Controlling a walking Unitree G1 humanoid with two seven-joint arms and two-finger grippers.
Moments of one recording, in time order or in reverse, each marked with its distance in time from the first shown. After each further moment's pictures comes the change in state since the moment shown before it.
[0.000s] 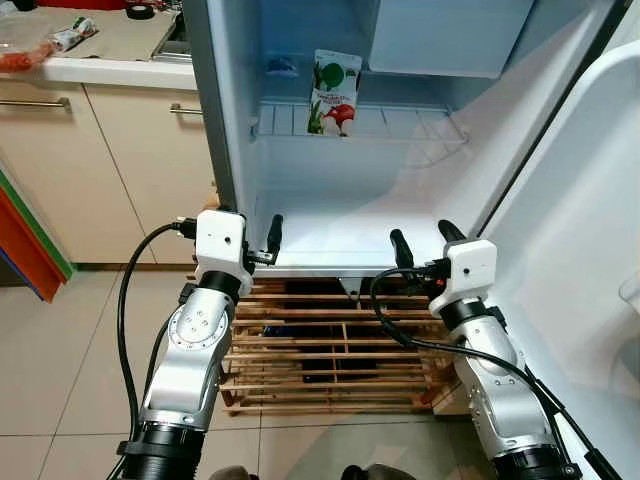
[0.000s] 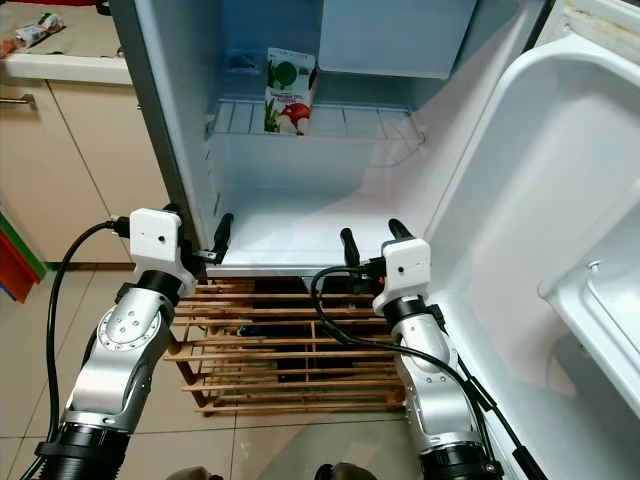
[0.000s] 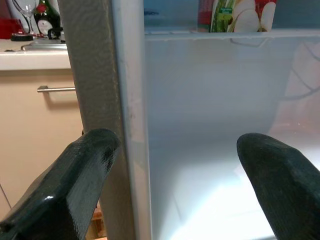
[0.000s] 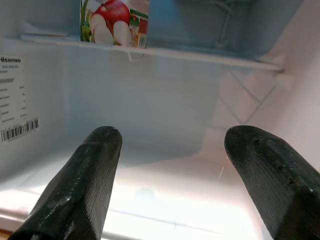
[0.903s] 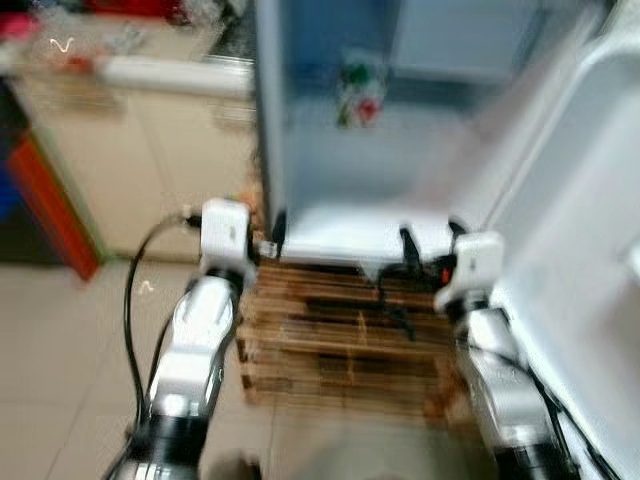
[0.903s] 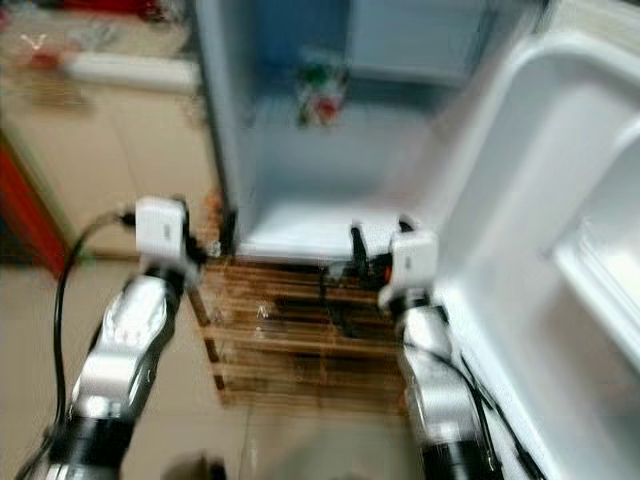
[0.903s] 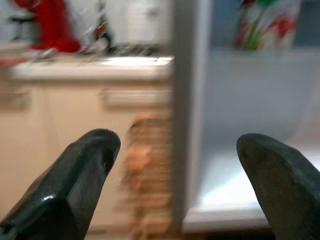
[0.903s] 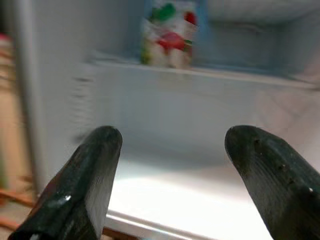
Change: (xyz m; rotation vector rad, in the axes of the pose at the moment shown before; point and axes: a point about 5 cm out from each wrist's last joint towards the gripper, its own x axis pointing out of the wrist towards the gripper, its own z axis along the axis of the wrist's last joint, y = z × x) left arm -0.001 0.000 -0.009 -0.020 0.028 0.007; right arm 0.008 -0.004 0.002 0.018 0.025 -0.046
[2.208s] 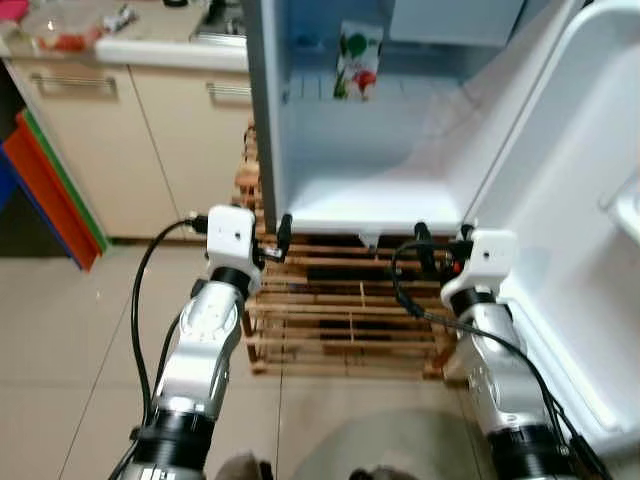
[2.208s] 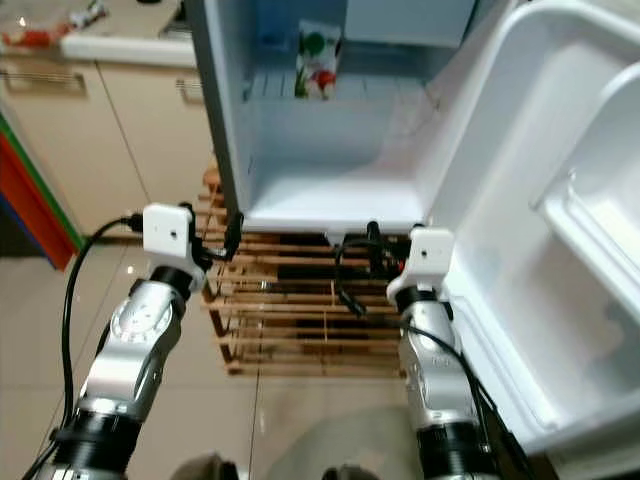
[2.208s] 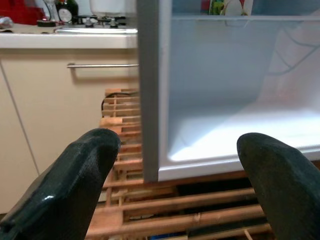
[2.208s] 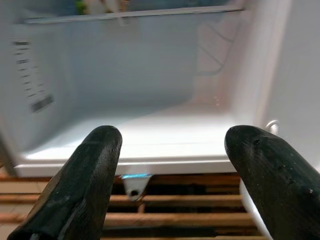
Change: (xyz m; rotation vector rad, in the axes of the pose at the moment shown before) left arm 0.009 -0.008 0.006 -0.006 -0.014 -0.033; right arm 0.001 -0.018 -0.015 0.122 0.085 -0.139
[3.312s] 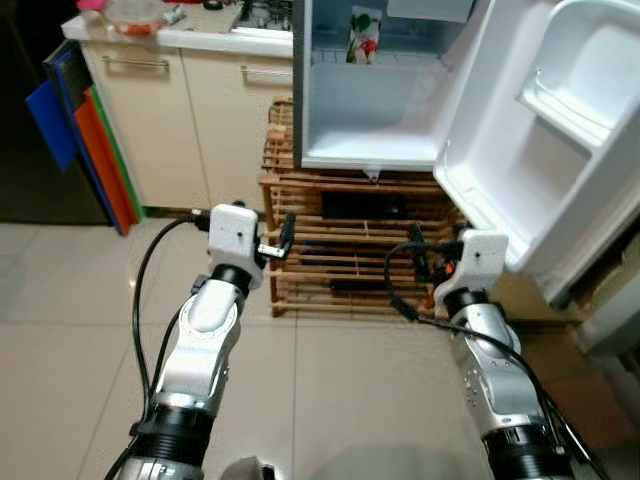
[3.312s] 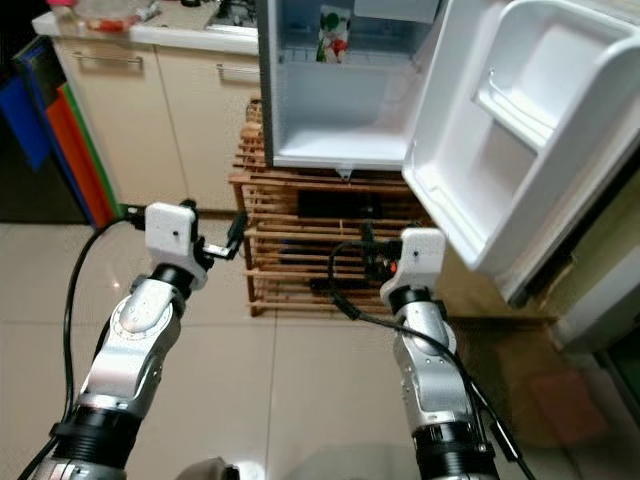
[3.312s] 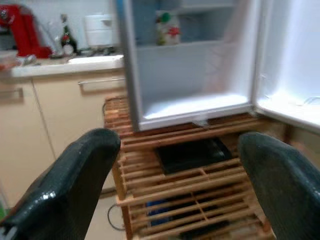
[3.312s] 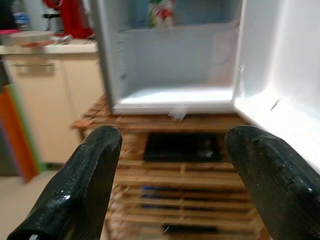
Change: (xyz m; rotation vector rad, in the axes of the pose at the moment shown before) left arm 0.005 -0.014 0.001 0.012 -0.044 -0.106; right arm 0.000 0.009 -0.009 -0.035 0.035 0.048
